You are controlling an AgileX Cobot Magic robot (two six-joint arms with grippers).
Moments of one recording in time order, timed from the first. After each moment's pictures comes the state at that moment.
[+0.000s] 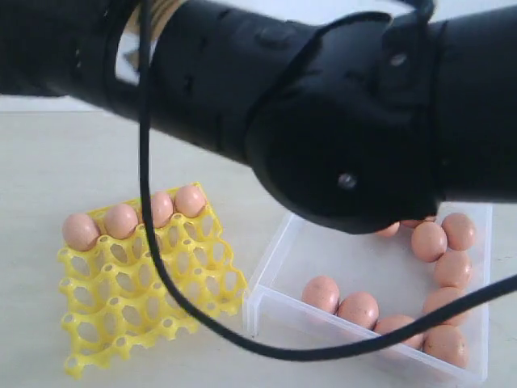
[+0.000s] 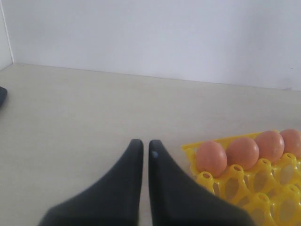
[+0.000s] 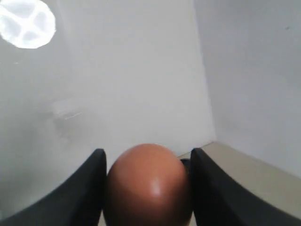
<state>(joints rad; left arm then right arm) 0.06 0.00 0.00 0.03 0.26 -0.09 0.94 1.57 -1.14 -0.12 -0.47 0.30</state>
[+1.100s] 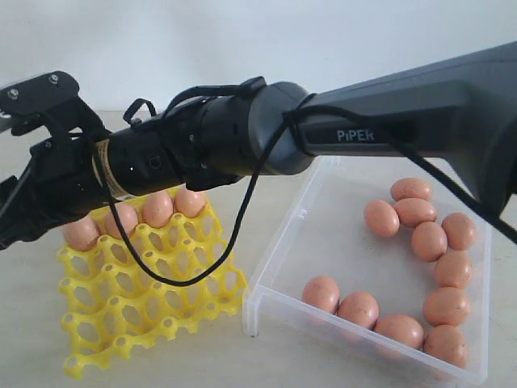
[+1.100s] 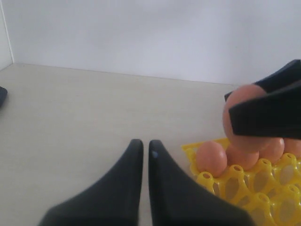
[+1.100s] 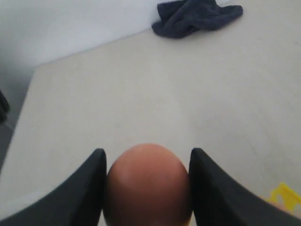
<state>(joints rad) 0.06 0.00 0.00 0.03 0.26 -0.09 0.76 2.14 -1.59 -1.50 -0.53 1.49</state>
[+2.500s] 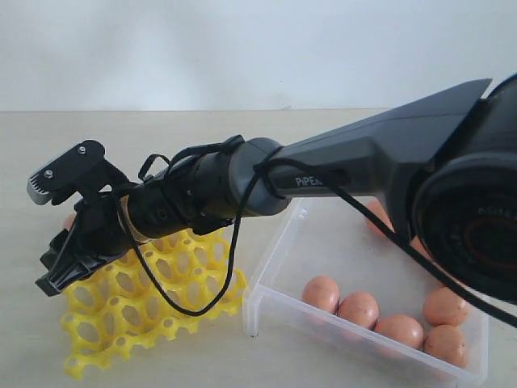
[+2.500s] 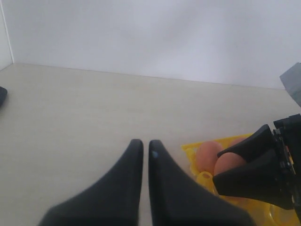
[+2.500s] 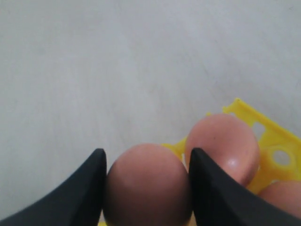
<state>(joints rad) 0.06 0.00 0.00 0.03 0.26 -0.09 0.76 2.28 -1.59 -1.58 -0.37 1.47</state>
